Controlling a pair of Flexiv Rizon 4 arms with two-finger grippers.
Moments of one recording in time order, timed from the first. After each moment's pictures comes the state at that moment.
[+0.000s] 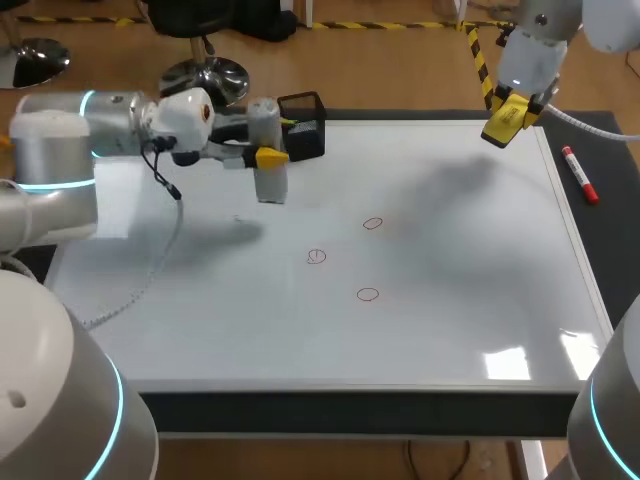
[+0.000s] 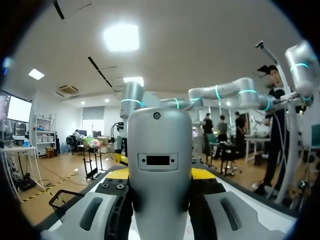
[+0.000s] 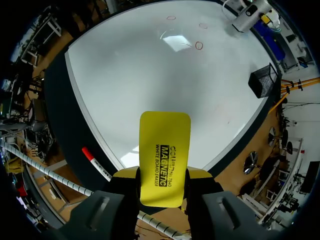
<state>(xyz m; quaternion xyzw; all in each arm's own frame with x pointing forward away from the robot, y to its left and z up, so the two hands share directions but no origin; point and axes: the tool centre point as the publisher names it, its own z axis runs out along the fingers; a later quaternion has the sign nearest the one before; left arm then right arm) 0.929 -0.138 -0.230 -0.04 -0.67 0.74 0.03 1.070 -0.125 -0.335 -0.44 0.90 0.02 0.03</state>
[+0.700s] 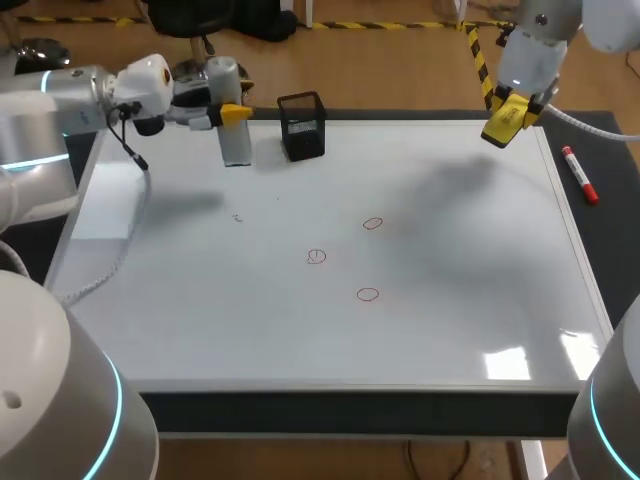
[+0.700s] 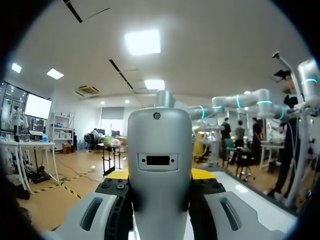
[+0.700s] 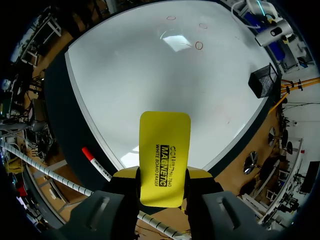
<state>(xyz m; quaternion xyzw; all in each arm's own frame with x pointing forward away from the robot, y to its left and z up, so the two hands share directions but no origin) 1.015 -0.074 -0.220 0.04 -0.66 0.75 -0.01 1.070 -0.125 -0.335 -0.44 0.90 0.02 0.03</state>
